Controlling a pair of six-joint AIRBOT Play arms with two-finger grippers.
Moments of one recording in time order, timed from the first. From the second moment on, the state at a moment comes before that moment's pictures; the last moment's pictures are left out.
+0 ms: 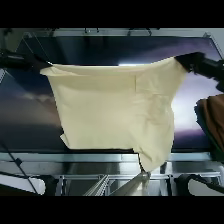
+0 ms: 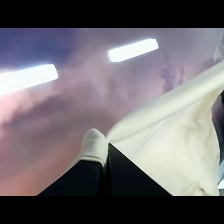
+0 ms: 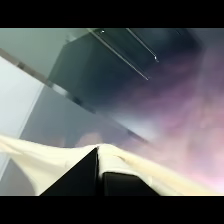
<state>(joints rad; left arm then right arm) 0.31 -1.77 1.78 0.62 -1.47 -0.99 -0.27 -1.37 1.10 -0.08 0.98 0.65</state>
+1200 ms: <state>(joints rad) 0.26 -2.11 2.04 0.92 -1.60 -1.13 -0.45 -1.65 1.10 -0.46 1.24 0.85</state>
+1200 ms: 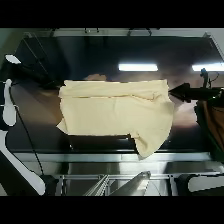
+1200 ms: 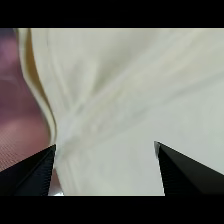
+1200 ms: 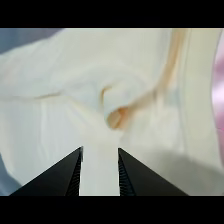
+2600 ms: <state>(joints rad) 0.34 -1.57 0.93 0.98 -1.32 -1.09 -0.24 -1.26 0.36 -0.47 0.97 1.10</state>
